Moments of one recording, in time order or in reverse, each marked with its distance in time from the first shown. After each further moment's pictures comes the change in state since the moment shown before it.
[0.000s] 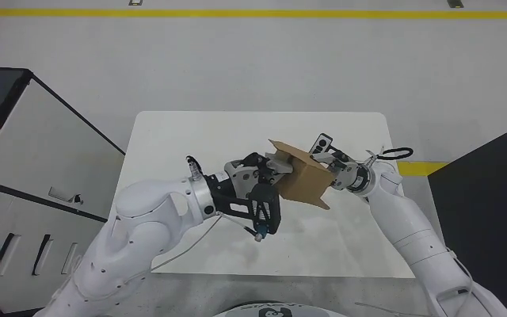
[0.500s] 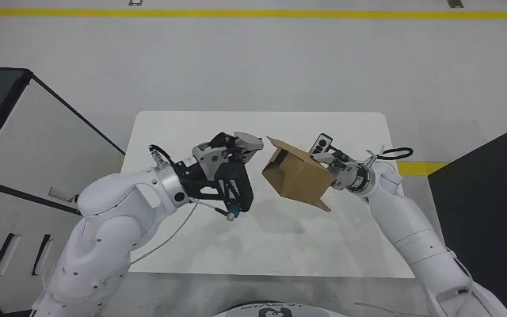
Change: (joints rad) left arm 0.051 0.018 -0.199 -0.031 -0.029 -0.002 0.007; right arm 0.000 0.000 0.000 0.000 0.000 0.000 0.000
